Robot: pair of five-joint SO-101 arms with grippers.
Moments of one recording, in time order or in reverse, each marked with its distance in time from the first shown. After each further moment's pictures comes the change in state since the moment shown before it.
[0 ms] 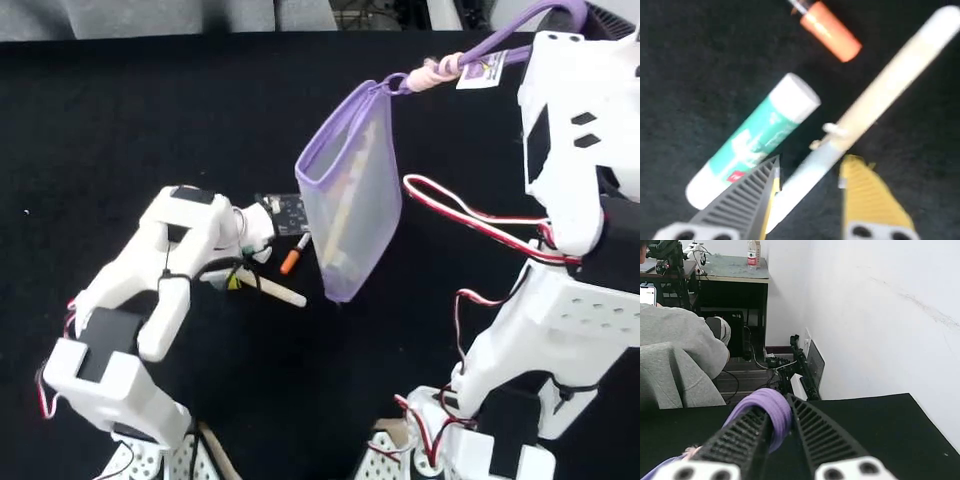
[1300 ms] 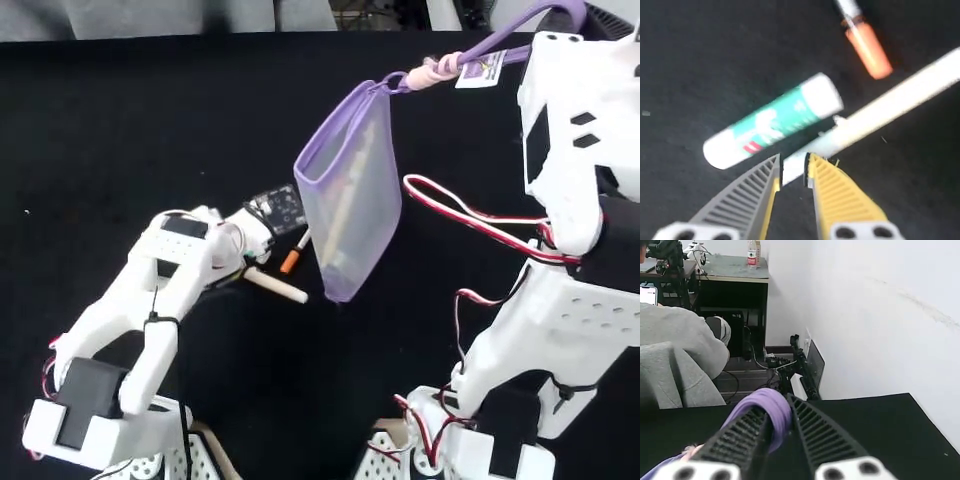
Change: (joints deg) left arm 1.8 -17.4 17.0 -8.4 16.4; right arm 0.0 0.0 0.0 0.0 0.0
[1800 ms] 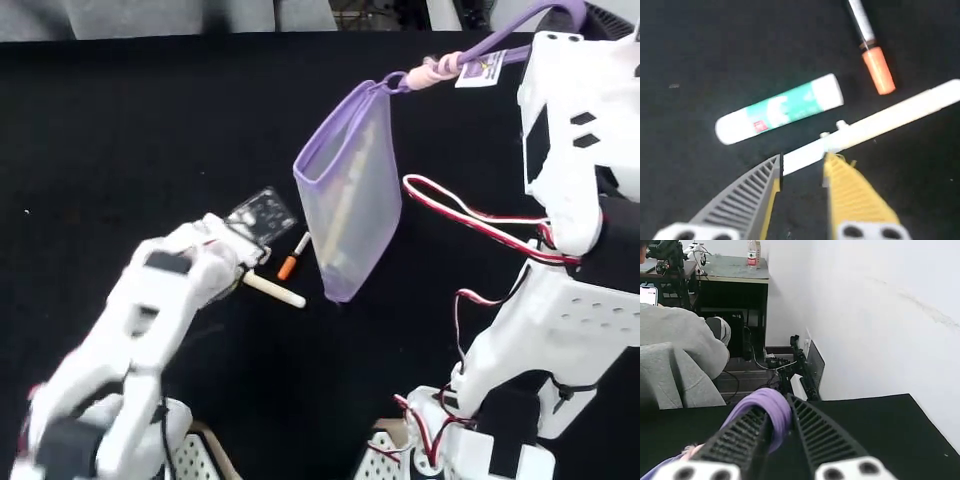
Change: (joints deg) left arm -0.3 -15.3 11.7 -5.8 9.1; right arm 0.0 0.0 0.0 -0.1 0.0
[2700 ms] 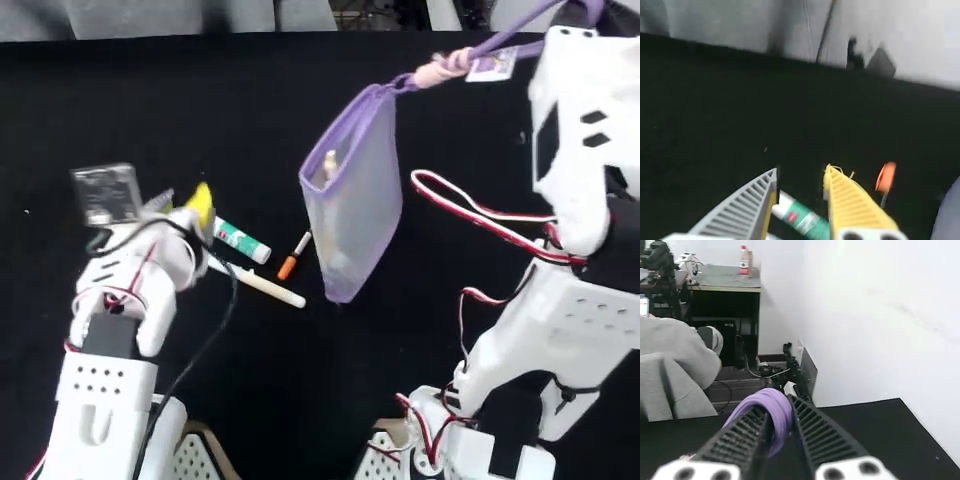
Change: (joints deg) left arm -7.4 -41.9 10.0 -3.7 54.1; right arm 1.9 0.0 0.0 -1.9 0.0
